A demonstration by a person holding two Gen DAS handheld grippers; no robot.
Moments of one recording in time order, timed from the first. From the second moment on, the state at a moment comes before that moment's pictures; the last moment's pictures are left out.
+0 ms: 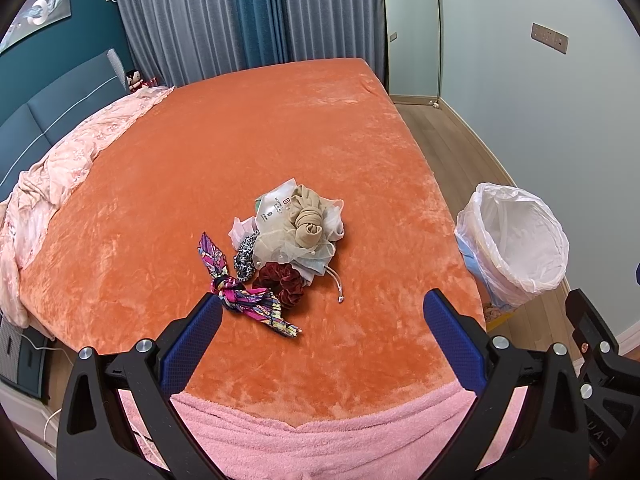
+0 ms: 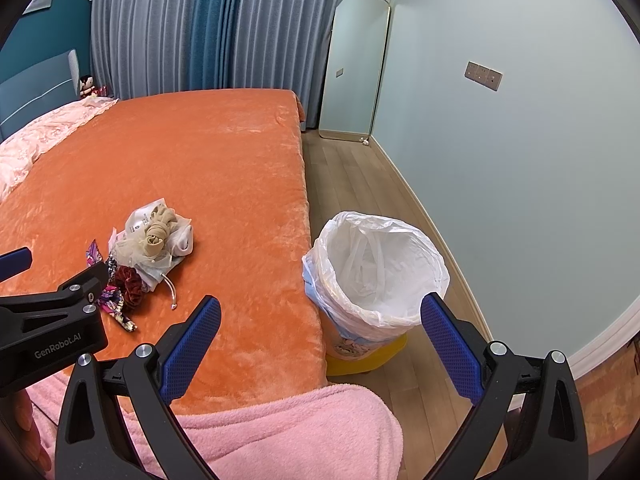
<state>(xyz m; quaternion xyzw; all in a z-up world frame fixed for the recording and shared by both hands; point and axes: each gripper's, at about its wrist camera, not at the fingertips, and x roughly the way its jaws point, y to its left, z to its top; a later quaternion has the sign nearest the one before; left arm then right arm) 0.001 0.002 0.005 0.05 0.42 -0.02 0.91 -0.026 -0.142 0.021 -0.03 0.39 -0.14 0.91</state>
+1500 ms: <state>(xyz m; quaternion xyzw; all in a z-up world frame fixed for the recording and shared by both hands) -0.001 0.007 0.003 0.04 0.42 -0.01 0.91 -0.026 -0.140 0.025 -0.04 0.38 -0.14 0.91</state>
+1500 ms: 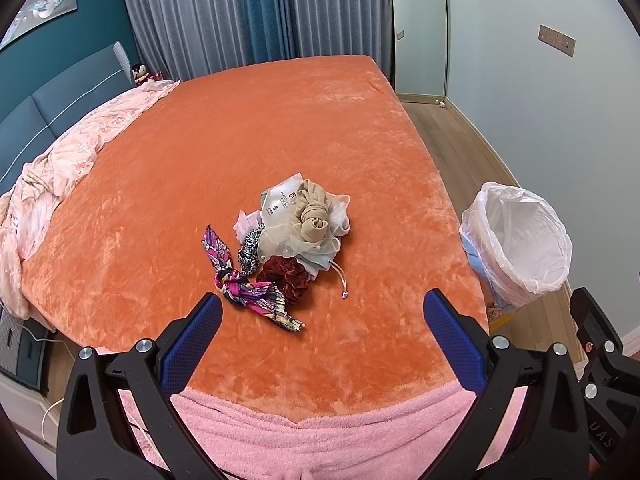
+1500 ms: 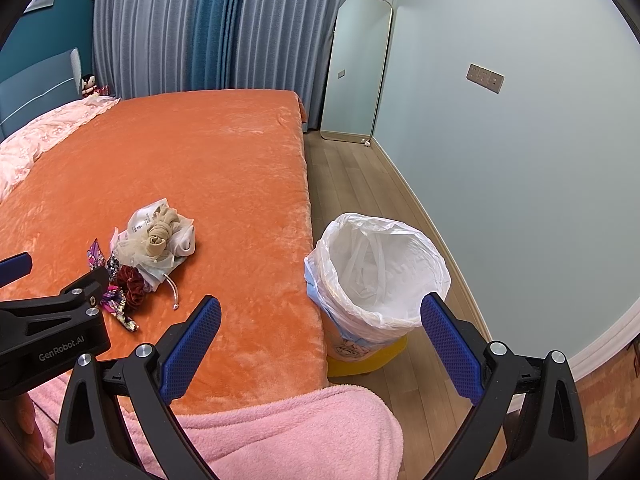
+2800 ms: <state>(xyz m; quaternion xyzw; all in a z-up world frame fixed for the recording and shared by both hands) -0.006 0.006 -0.002 0.04 0.42 -0.02 0.91 -0.025 -0.140 0.022 -0.04 0.38 -0.14 0.91</state>
